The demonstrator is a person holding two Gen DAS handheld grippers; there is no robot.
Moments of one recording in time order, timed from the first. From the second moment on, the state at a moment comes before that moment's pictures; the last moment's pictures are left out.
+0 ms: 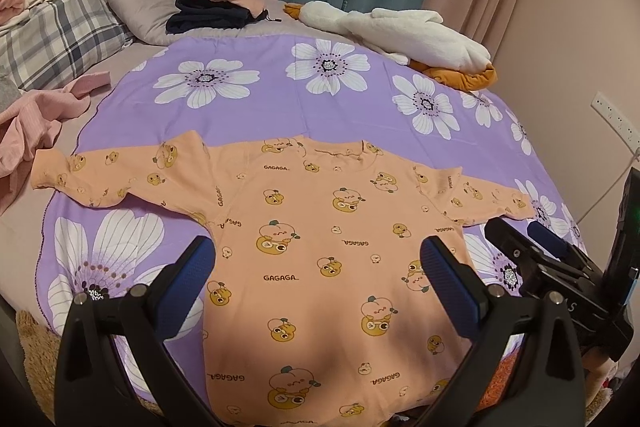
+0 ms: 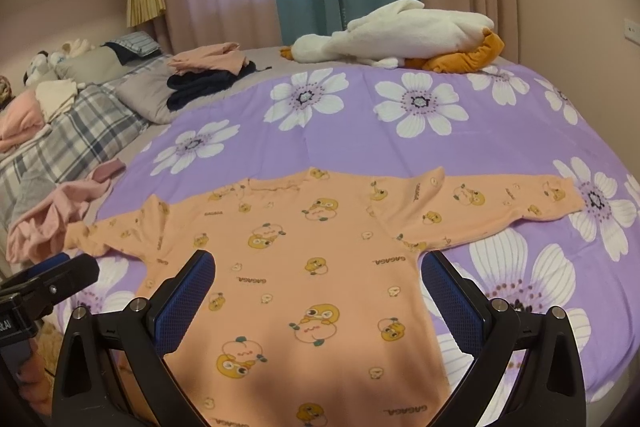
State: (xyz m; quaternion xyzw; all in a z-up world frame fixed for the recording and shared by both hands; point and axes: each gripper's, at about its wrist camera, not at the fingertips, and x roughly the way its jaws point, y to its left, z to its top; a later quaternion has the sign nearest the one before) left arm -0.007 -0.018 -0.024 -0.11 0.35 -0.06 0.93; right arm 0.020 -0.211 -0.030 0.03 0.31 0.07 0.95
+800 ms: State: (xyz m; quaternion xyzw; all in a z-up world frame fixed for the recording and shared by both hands) left arm -0.008 -0.021 -0.022 -0.11 0.35 -0.07 0.93; right arm 0.020 -0.210 -0.031 0.03 0.31 0.07 0.95
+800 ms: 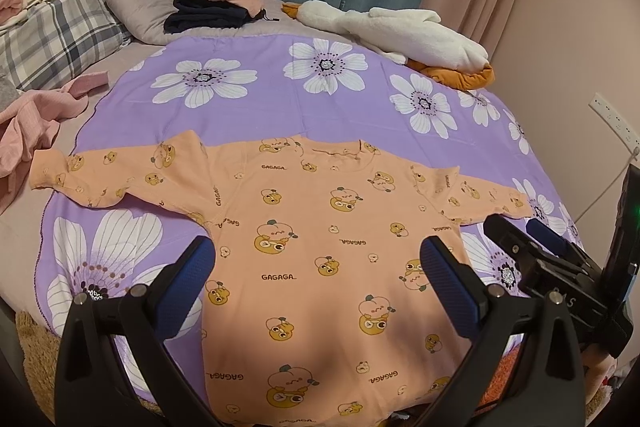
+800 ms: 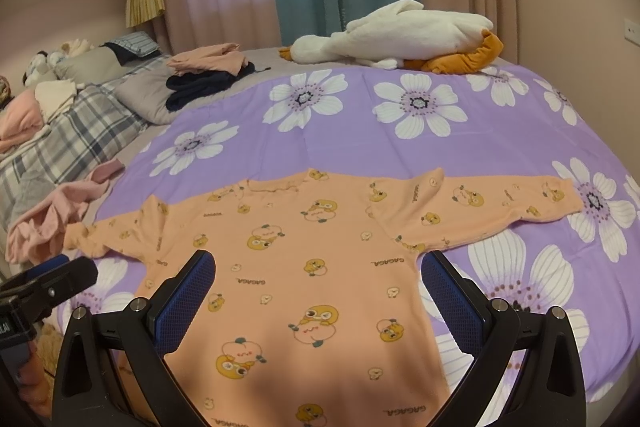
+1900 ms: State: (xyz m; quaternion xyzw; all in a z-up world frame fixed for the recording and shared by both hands) left arm 0.026 -0.030 -0.004 -0.11 0.35 -0.07 0.93; right arm 0.074 -0.229 0.039 0.05 0.31 0.18 0.93
